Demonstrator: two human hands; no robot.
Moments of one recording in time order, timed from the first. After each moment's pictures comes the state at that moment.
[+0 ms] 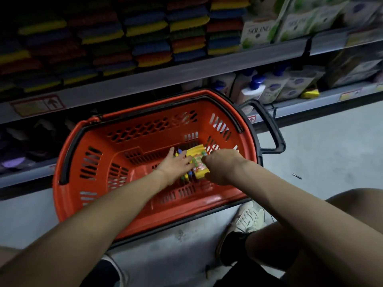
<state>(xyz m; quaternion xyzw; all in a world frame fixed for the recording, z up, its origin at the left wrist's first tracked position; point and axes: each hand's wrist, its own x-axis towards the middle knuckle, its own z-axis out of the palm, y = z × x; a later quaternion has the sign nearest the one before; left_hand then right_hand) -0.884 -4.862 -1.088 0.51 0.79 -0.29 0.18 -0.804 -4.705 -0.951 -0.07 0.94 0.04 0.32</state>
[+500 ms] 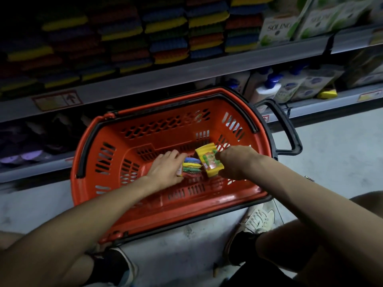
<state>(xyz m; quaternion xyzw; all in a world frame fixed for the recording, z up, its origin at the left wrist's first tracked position) -0.881 -4.918 -1.081 0.37 0.92 -0.02 0.17 -0.815 -4.698 -0.956 -0.07 0.93 0.04 0.36</state>
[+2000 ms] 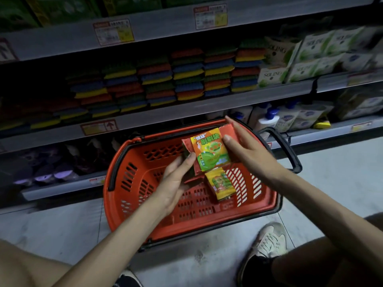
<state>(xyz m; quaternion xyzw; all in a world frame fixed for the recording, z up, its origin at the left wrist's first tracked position) -0.813 -4.919 -0.916 -0.04 0.57 0.77 0.28 -0.778 -4.712 -0.868 0.06 0.78 -0.62 0.02</state>
